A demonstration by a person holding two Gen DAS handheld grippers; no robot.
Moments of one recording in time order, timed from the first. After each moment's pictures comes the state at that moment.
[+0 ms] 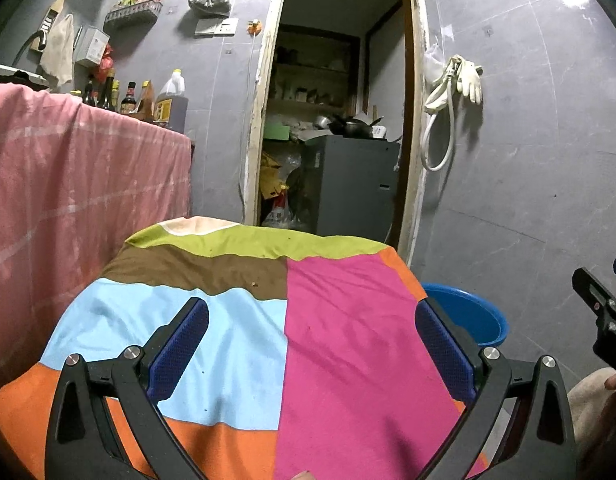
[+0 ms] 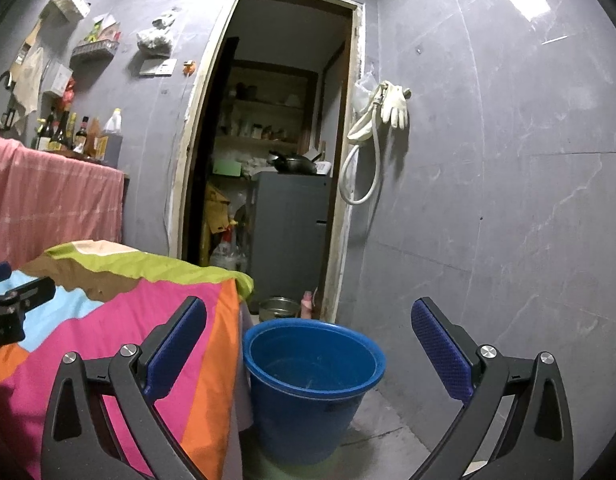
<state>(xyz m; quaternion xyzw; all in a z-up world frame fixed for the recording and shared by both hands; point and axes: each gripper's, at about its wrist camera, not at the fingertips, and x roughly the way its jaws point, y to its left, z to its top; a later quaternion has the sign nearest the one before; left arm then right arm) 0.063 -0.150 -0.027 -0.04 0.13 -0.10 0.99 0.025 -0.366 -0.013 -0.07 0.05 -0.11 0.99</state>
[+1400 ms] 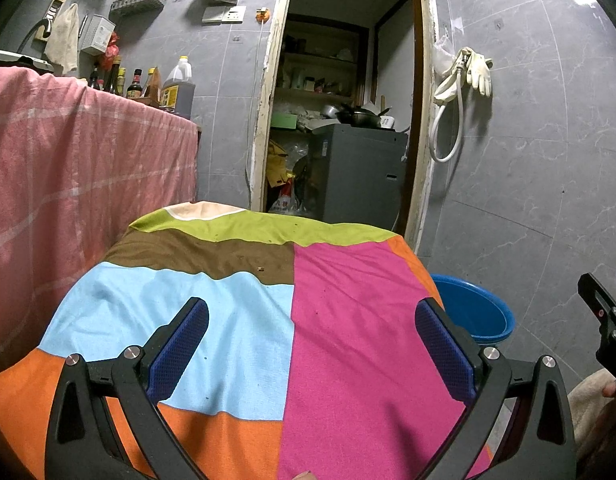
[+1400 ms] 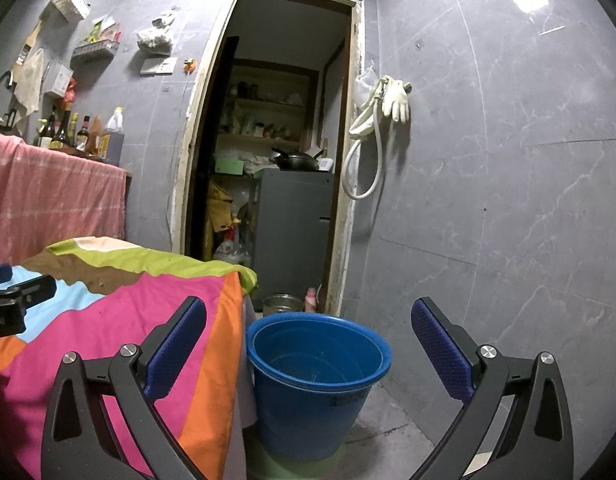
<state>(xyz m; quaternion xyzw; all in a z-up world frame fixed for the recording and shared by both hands) 0.069 -0.139 -0.037 -0.04 0.15 -0.10 0.98 0.025 -0.370 -0.024 -0.06 0.05 -0.10 0.99</state>
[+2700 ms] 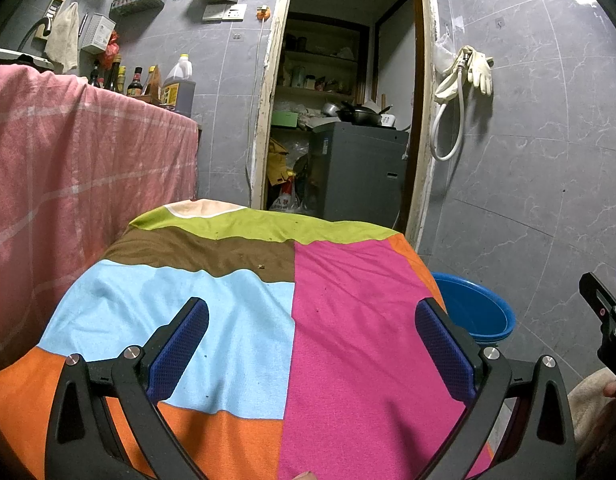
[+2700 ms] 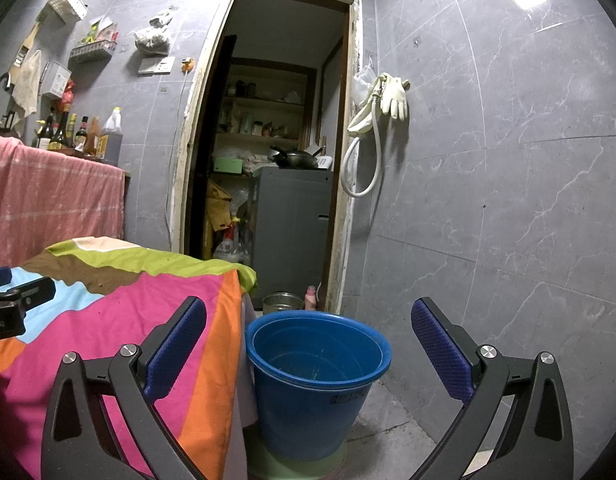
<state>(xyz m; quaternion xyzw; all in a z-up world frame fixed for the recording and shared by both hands) 0.070 -0.136 -0.037 -0.04 0.15 -0.10 0.98 0.025 -0.370 -0.024 -0.06 0.05 -0.10 0.99</state>
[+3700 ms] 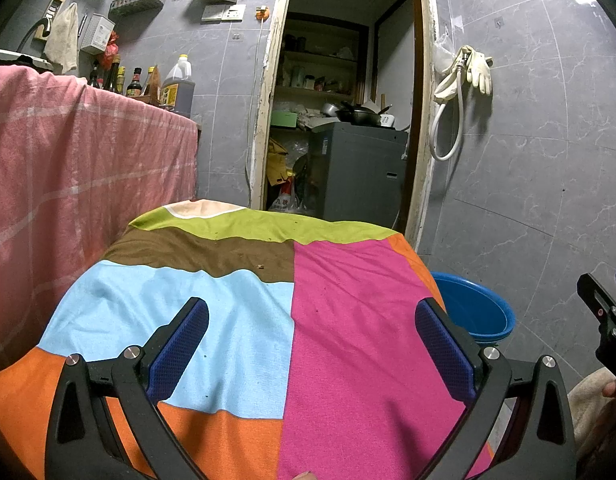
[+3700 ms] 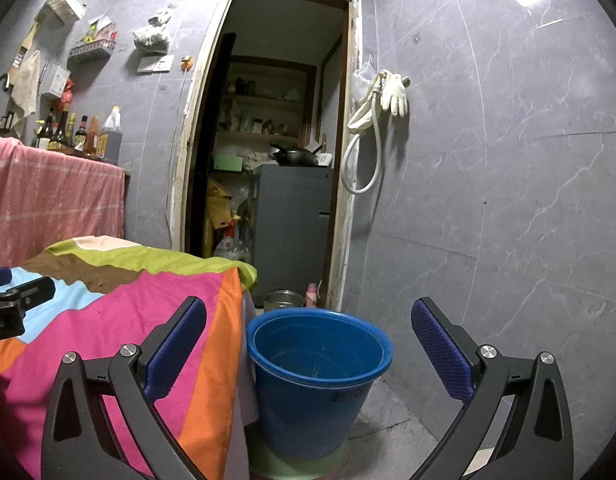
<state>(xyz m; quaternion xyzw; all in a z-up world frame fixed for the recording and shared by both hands) 0.069 -0.137 -0.037 -0.04 0.15 -0.10 0.98 0.024 -0.368 -0.025 -0.06 0.05 -0.10 0.99</state>
